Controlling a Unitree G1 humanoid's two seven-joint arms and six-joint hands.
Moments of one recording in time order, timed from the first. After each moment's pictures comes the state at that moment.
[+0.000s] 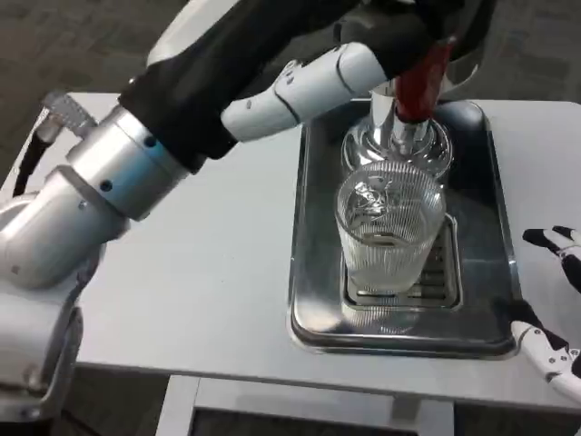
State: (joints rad) left arm -0.76 0.45 -0.01 -0.25 -0.07 -0.10 -0.48; right arm 0.22 -0.24 -0.15 -0.92 -0.82 0.31 0.46
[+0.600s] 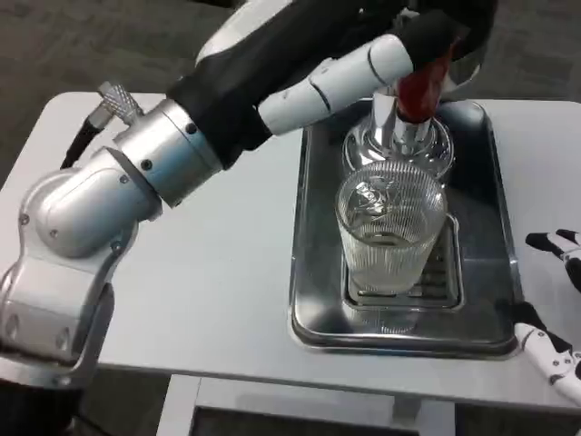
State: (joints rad) left arm -0.83 0.41 -0.05 -0.13 -0.09 -0.04 -0.57; right arm 0.24 -0.23 -0.16 -0.92 -0.80 0.31 0.44
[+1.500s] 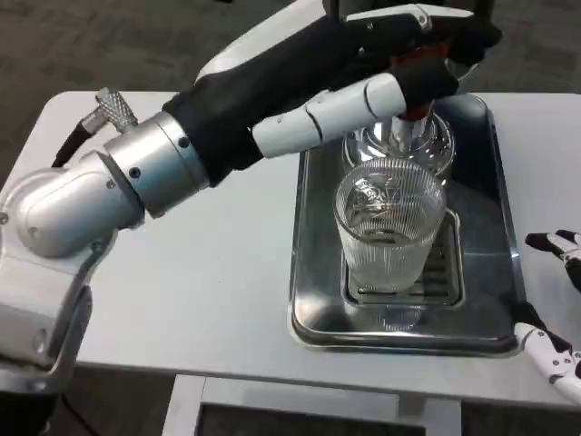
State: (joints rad) left arm -0.82 0.48 -0.06 -0.16 -0.11 0.02 -0.66; right arm 0.24 -0.23 -0.16 -0.92 -0.79 0.31 0.44
